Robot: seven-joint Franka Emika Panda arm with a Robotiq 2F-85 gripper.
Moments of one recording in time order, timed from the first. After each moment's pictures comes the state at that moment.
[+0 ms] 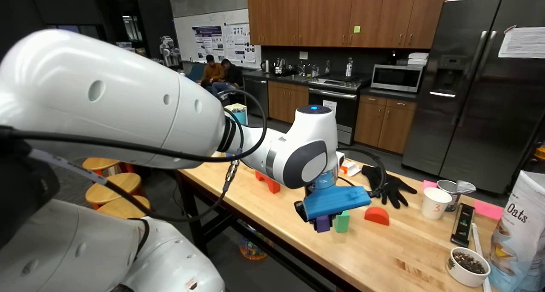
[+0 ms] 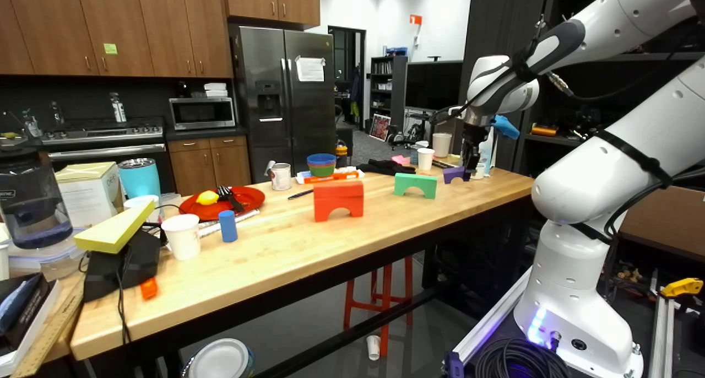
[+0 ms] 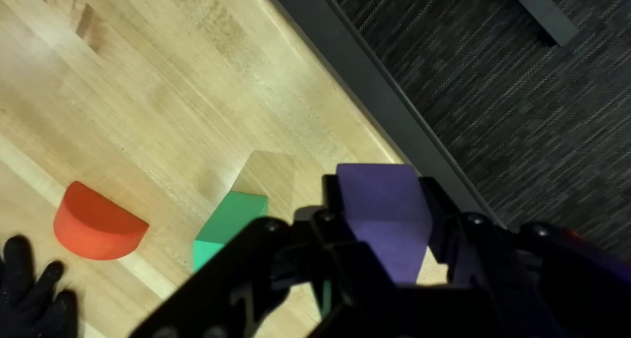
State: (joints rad) arm -0.17 -0.63 -0.37 -2.77 -0.30 2.32 -0.95
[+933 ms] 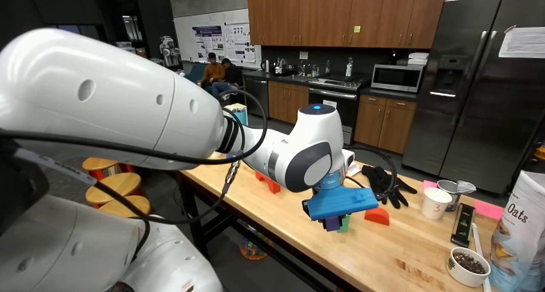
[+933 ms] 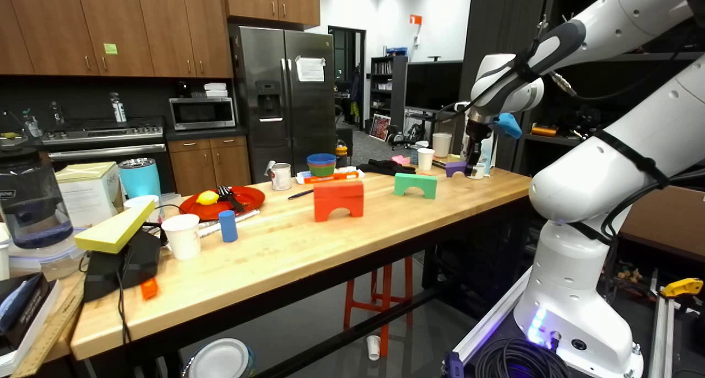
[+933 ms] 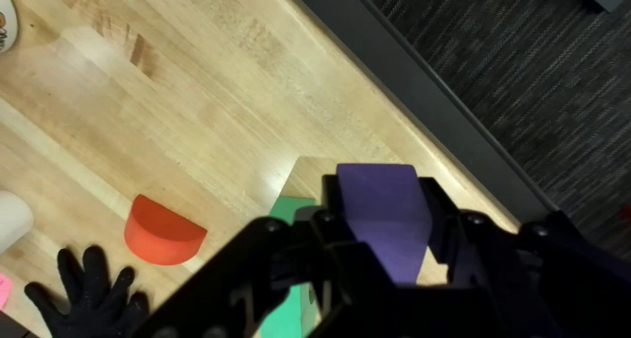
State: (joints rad) arm -0.23 -0.62 -0.36 -2.77 -0.30 2.39 -0.90
